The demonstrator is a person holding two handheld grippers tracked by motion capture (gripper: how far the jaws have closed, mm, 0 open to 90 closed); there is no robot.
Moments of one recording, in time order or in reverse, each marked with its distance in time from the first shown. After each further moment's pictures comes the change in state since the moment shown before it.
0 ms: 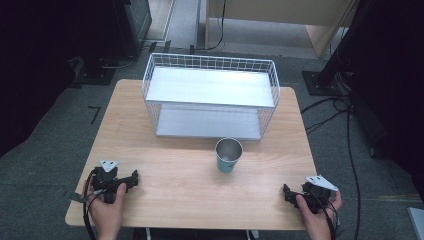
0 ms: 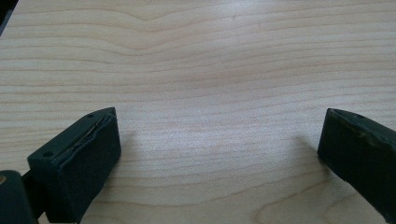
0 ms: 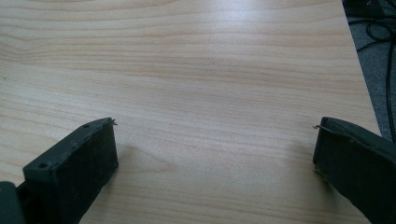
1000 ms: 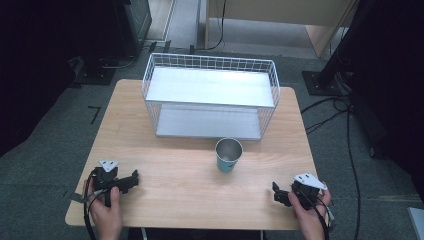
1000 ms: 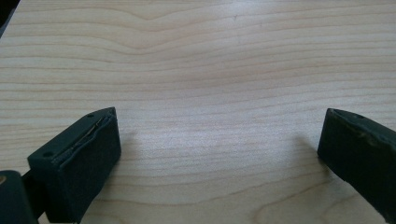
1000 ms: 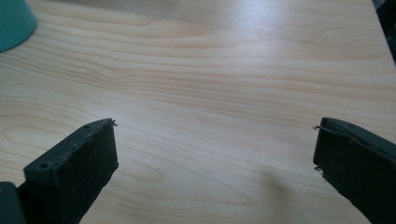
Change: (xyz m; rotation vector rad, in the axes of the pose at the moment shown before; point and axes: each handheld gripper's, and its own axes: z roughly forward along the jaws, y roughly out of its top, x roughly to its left) left arm -0.001 0.000 0.000 0.001 0.009 -0.010; right arm 0.039 0.014 -0.008 -0.064 0.071 -0.090
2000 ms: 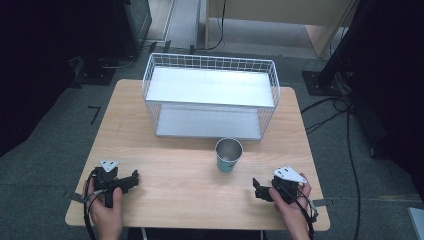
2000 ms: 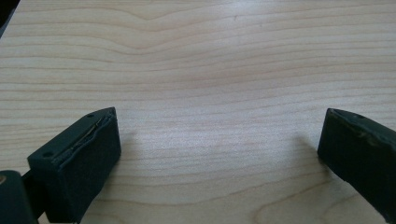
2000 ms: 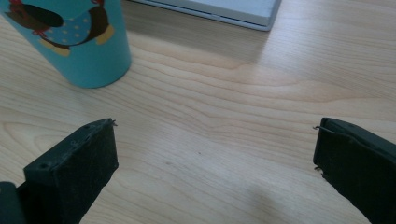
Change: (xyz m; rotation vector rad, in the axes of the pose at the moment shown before) left arm 0.000 0.000 0.000 0.001 0.000 0.001; right arm 0.049 0.025 0.008 -0.038 0.116 -0.065
